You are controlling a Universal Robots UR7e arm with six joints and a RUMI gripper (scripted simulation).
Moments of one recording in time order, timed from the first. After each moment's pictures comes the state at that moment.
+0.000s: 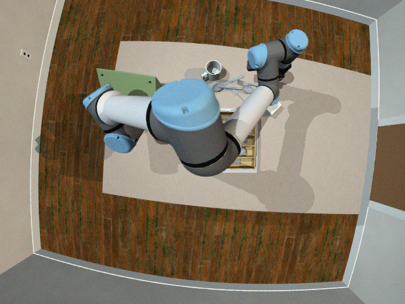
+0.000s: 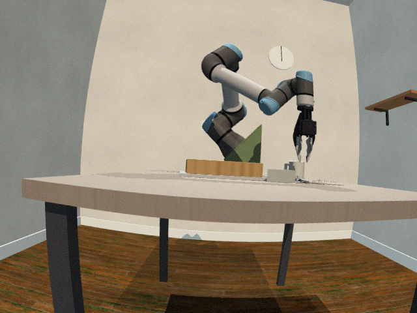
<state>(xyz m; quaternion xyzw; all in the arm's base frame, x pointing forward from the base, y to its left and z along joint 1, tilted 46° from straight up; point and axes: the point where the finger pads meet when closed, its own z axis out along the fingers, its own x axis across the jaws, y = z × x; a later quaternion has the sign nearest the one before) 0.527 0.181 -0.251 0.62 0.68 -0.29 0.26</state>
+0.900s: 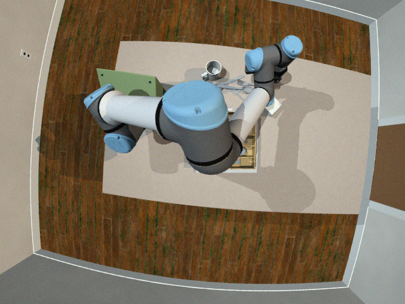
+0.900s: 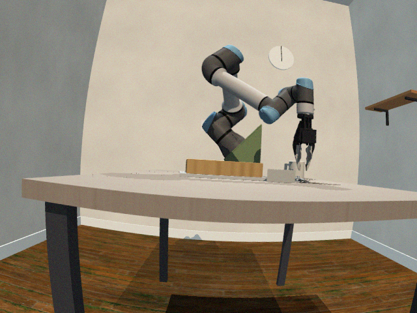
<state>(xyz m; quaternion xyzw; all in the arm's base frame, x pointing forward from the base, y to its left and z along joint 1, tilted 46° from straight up) 0.526 0.157 -0.274 0.62 0.68 -0.29 0.26</state>
